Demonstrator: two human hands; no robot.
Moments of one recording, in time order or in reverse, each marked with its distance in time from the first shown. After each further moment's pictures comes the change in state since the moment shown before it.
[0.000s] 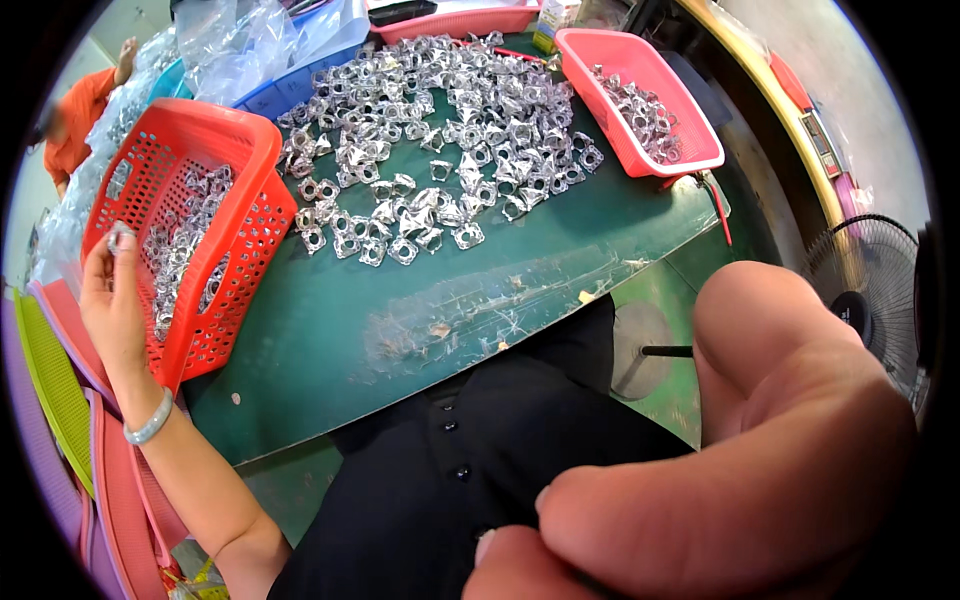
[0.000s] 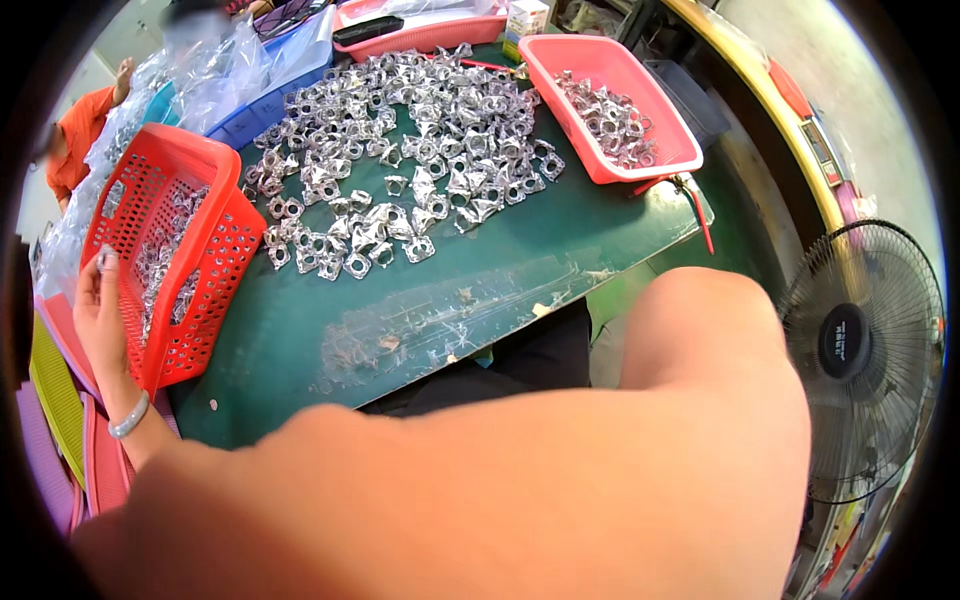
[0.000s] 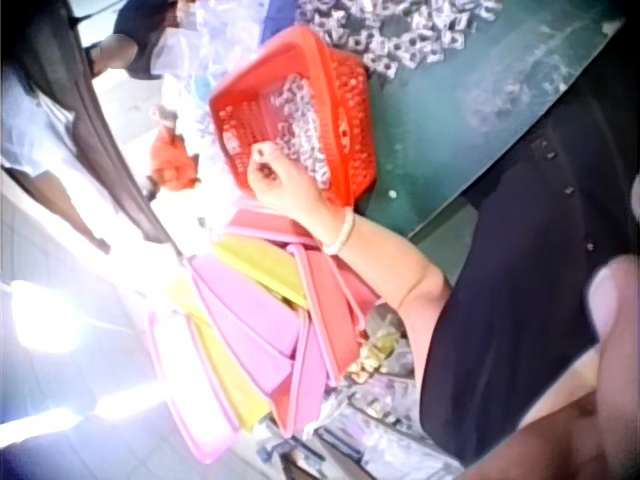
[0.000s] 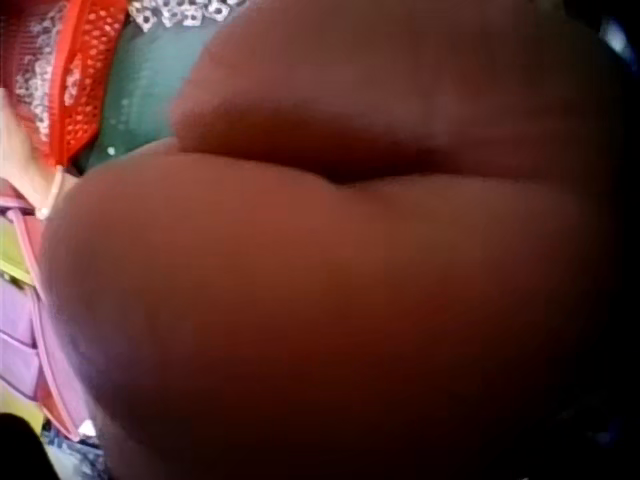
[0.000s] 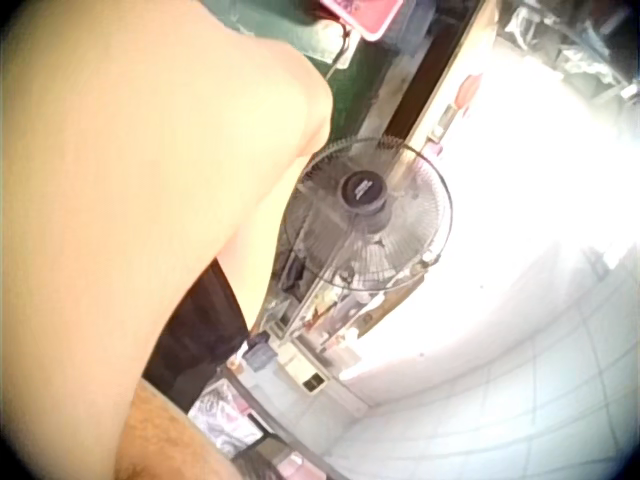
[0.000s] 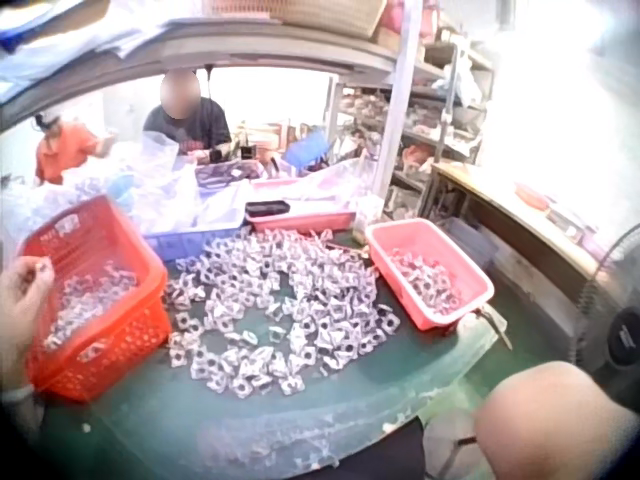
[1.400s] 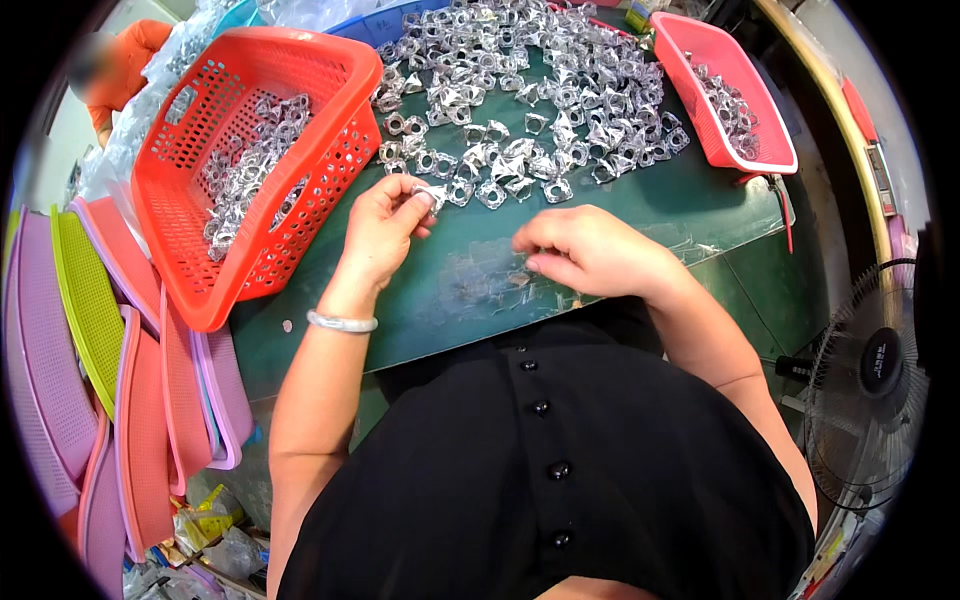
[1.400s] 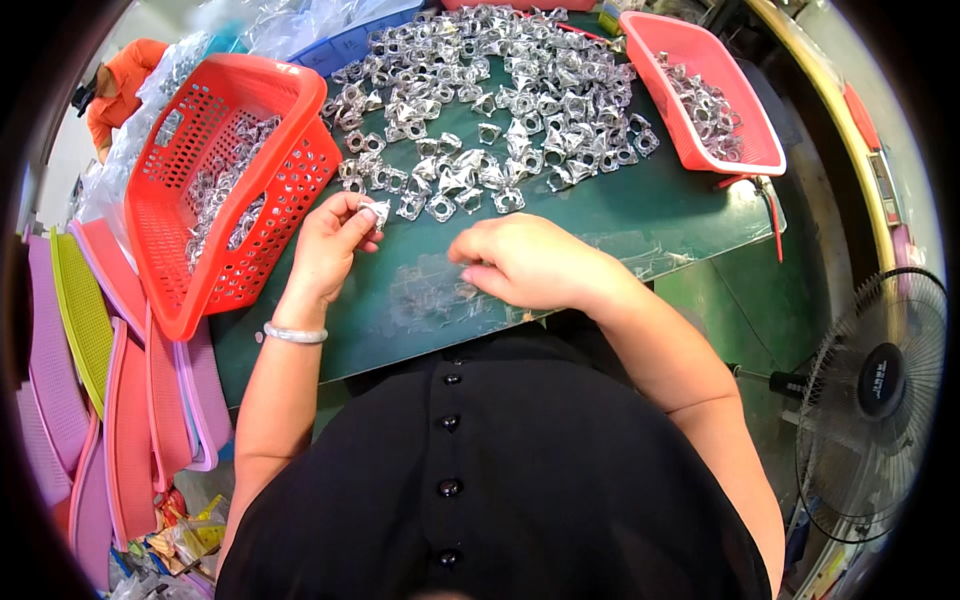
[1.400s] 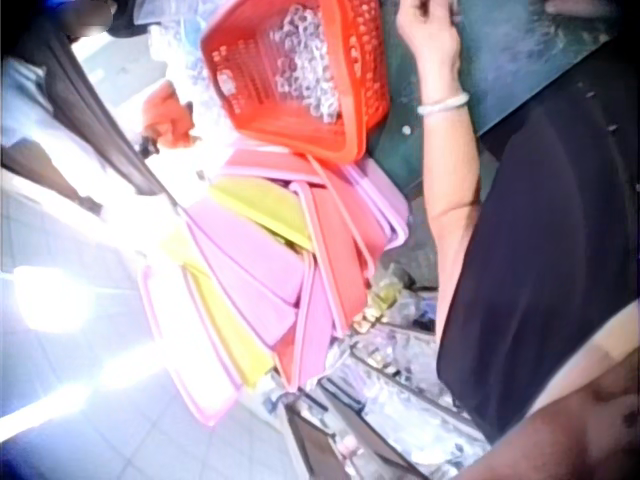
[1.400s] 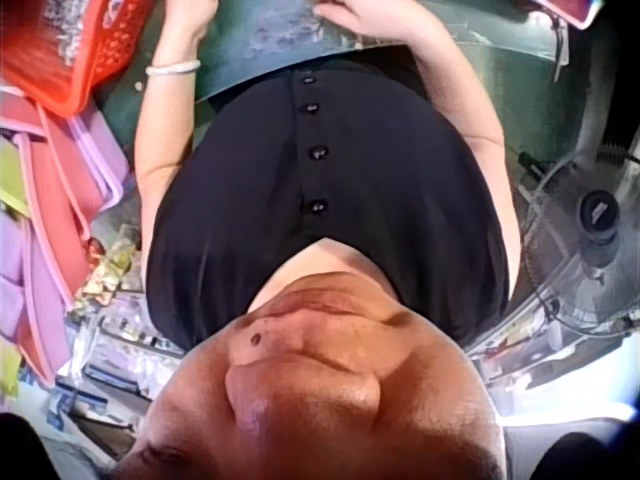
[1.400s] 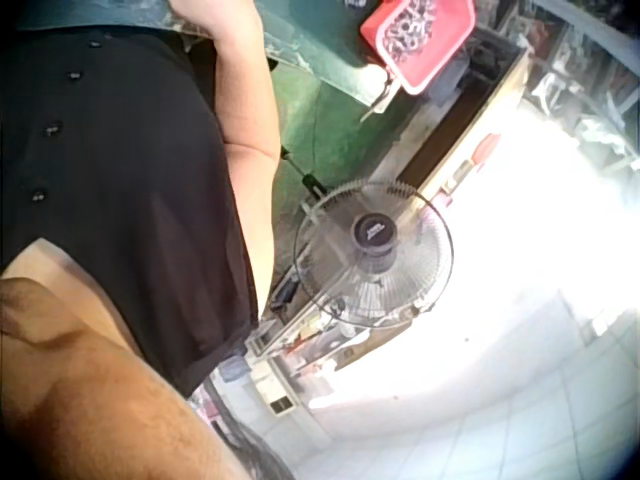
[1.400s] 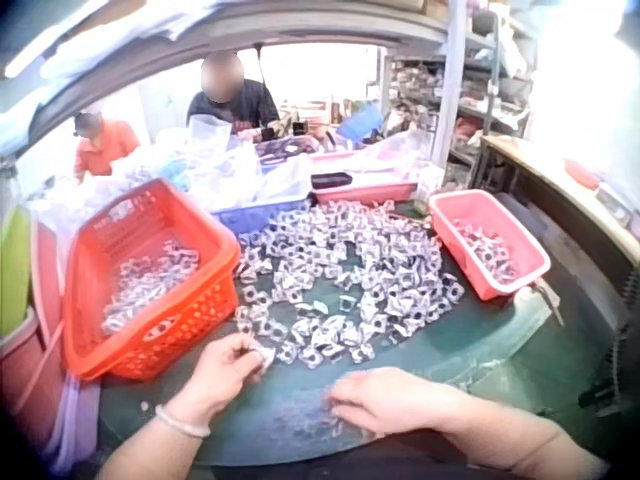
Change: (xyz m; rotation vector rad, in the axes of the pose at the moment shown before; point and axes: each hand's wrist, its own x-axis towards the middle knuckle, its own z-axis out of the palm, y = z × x) left_hand -0.110 -0.004 0.128 -0.566 -0.717 -0.499; right_hand -0.046 0.087 0.163 0.479 -0.017 0.734
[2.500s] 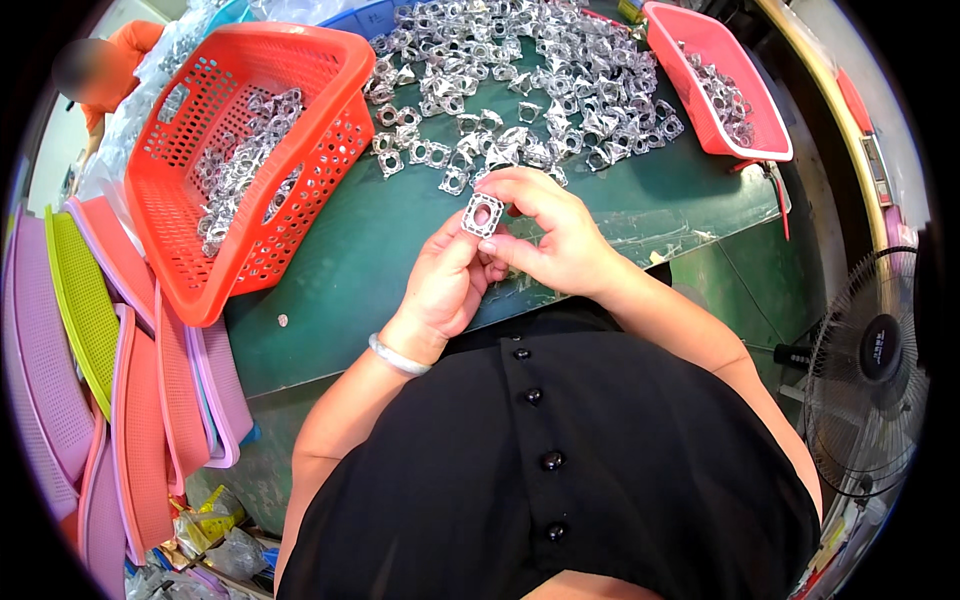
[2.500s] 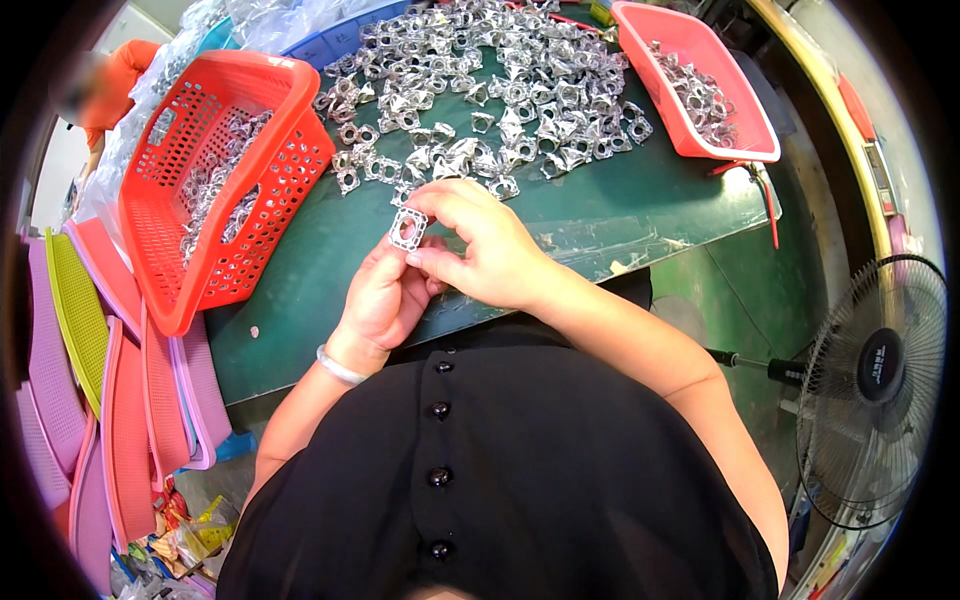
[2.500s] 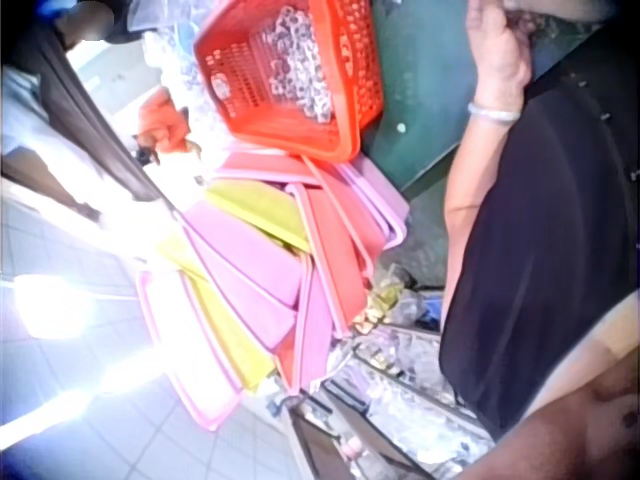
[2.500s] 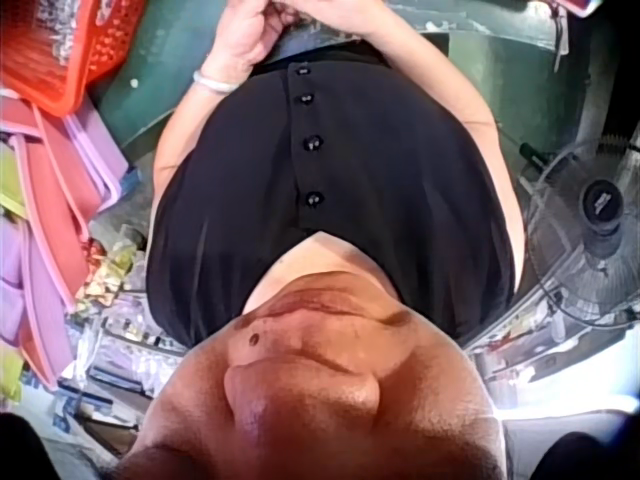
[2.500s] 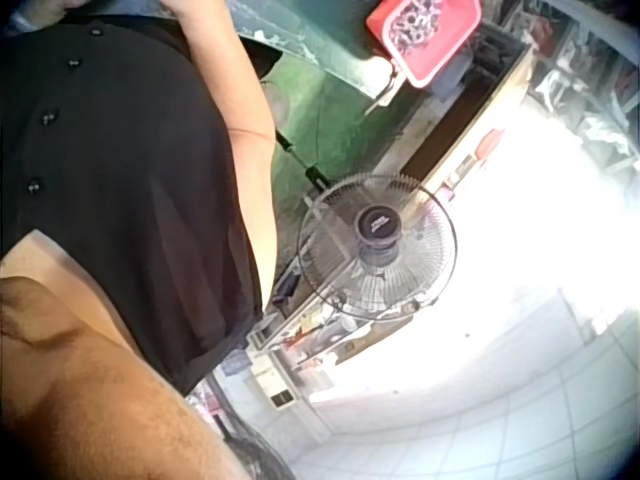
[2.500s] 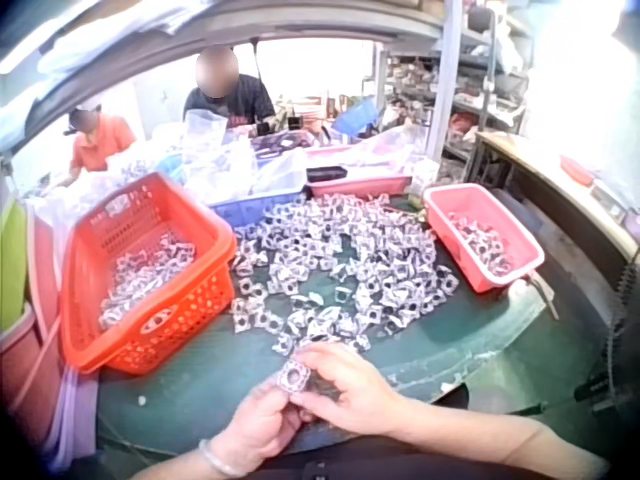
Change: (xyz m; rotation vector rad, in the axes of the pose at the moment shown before) left_hand -0.049 -0.007 0.069 -0.840 -0.207 -0.178; right_hand 0.019 -0.002 0.042 0.199 0.584 -0.153
